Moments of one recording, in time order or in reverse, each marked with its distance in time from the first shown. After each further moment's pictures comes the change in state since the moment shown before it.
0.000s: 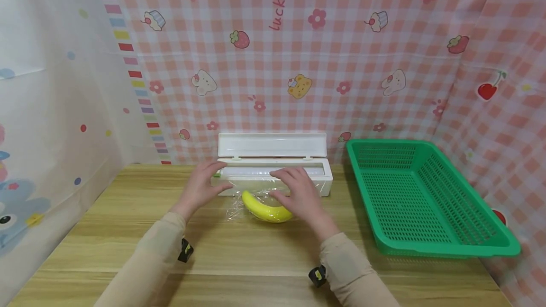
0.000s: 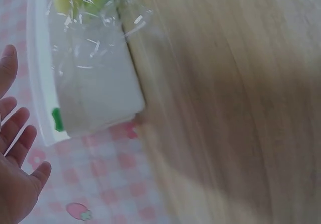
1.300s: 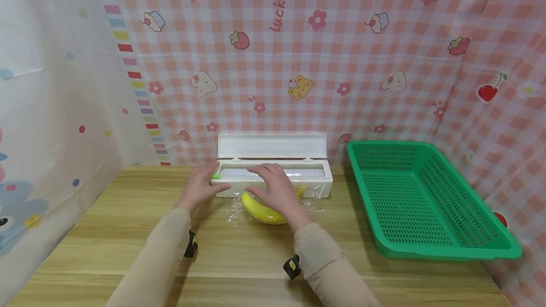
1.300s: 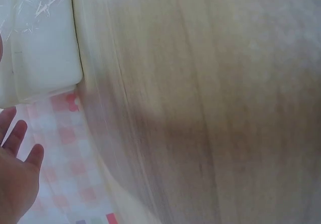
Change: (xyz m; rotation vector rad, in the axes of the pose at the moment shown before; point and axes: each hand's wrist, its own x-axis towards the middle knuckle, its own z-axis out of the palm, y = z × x) left_hand 0.002 -0.041 0.024 -0.060 -0.114 -0.258; right_hand 0.038 -0.022 0.034 0.049 -0.094 0.090
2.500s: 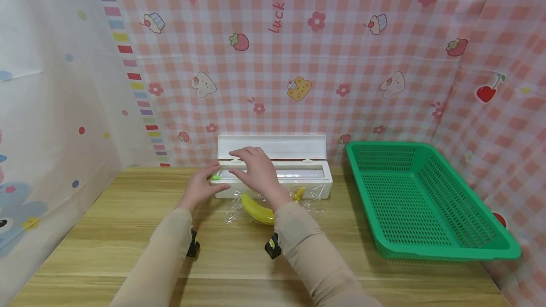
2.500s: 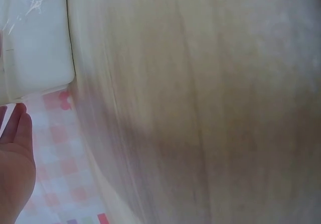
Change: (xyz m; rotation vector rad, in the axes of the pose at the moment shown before) left_hand 0.003 -0.004 0.005 -0.190 0.003 -0.065; right_hand 0.055 -0.021 0.008 -0.070 -0.040 -0.008
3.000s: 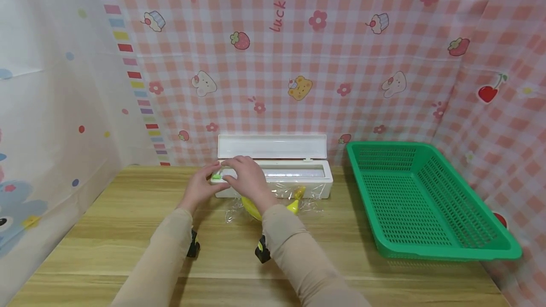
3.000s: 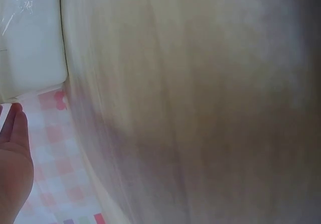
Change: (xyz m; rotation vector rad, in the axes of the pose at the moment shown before) left_hand -0.002 -0.002 0.002 -0.061 0.035 0.008; right_hand 0.004 -0.003 0.037 -0.025 -0.109 0.054
